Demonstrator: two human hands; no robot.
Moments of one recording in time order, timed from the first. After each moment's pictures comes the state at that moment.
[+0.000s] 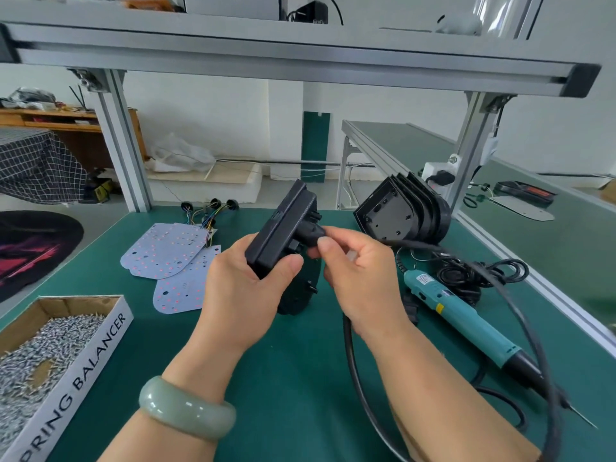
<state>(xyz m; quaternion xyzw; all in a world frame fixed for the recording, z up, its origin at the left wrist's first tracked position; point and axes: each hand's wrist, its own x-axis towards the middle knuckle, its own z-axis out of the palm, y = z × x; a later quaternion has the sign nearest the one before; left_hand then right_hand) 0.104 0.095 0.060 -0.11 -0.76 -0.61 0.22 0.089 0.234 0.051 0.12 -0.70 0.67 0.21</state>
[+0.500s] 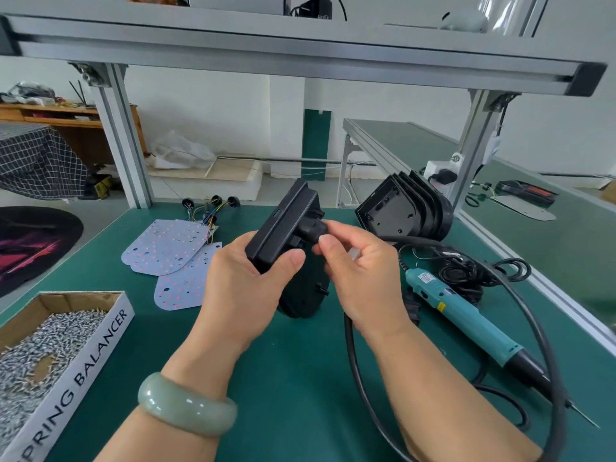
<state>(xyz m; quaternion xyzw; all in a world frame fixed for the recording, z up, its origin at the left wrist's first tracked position) 0.102 0.093 0.059 -0.08 -0.73 -0.65 0.19 0.091 0.232 0.051 0.13 -0.69 0.67 0.24</state>
